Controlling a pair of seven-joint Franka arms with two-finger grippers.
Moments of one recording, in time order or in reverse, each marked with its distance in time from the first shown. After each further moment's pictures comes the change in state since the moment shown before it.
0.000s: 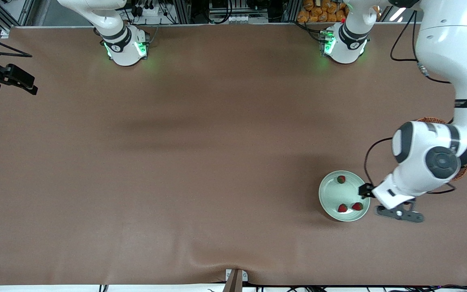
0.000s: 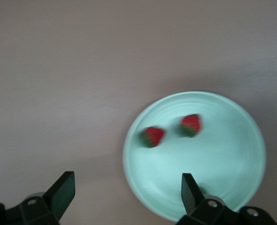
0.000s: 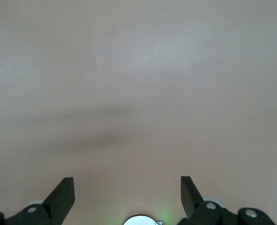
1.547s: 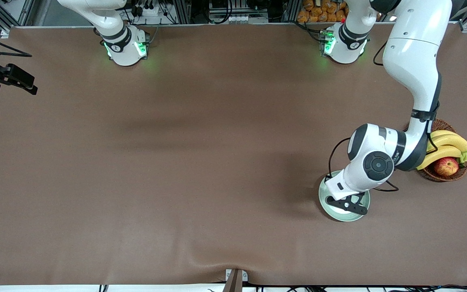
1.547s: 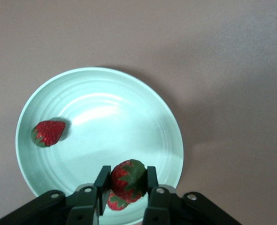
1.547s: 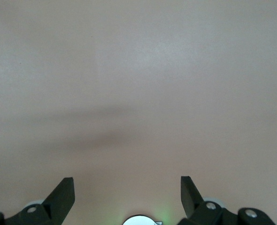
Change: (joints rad) left arm -0.188 0.081 0.004 -0.028 0.000 0.000 -0.056; right arm 0.000 0.000 -0.001 0.000 0.000 0.000 -0.004
